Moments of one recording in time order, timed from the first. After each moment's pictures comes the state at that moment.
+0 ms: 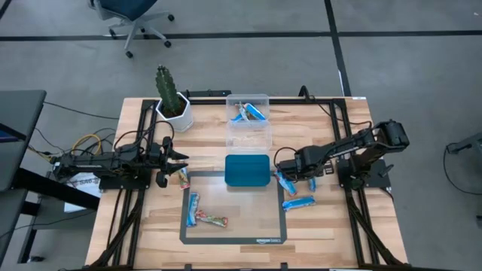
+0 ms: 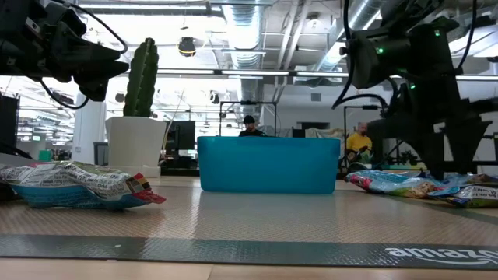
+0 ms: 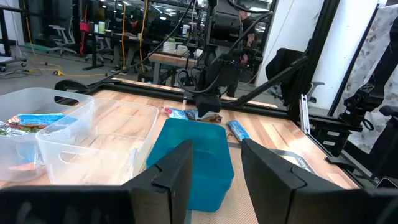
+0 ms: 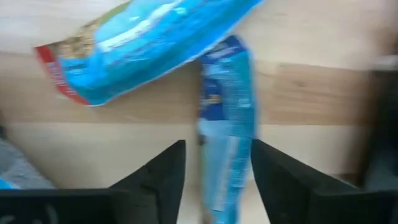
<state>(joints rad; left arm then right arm) 0.00 0.00 0.01 0.02 -0.01 -0.18 0.11 1.58 0.85 -1.07 0.04 1.54</state>
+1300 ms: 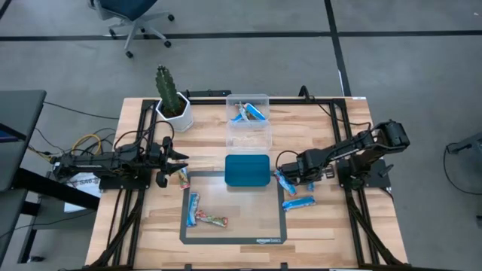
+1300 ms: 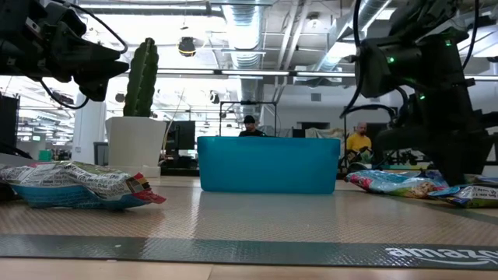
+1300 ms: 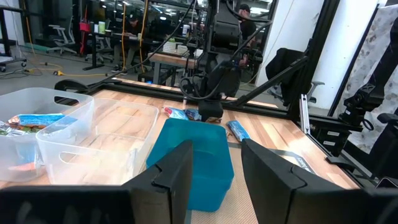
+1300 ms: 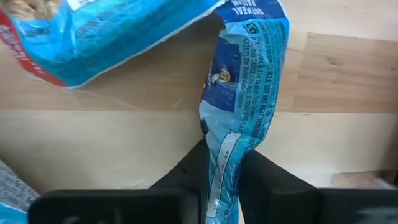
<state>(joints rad) 0.00 0.00 0.01 0.02 -0.01 -0.18 0.13 1.58 0.77 -0.94 -0.01 1.58</state>
